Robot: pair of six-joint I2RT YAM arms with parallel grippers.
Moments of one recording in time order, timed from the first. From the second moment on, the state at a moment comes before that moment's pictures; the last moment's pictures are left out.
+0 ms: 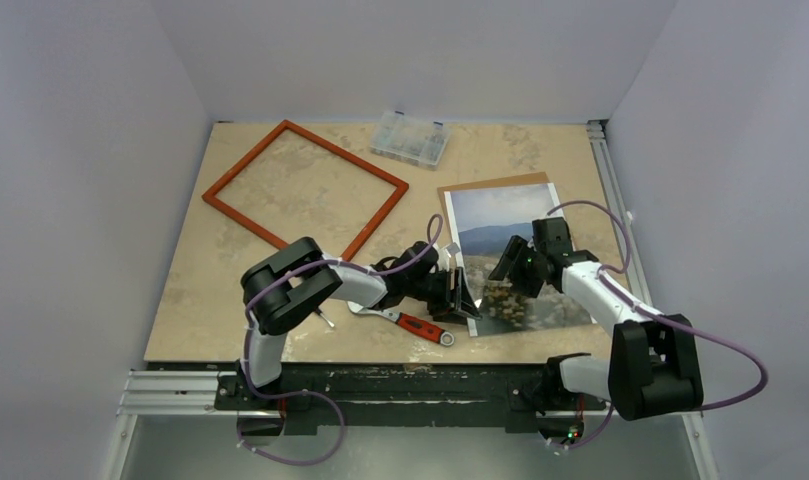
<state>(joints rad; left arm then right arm) -0.96 1.96 0.92 0.45 0.54 -1.15 0.14 1.24 0.61 -0.42 -0.18 0.64</state>
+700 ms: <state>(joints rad) -0.96 1.93 0.91 0.54 0.55 -1.24 0.14 1.25 0.60 -0.40 -0.18 0.64</state>
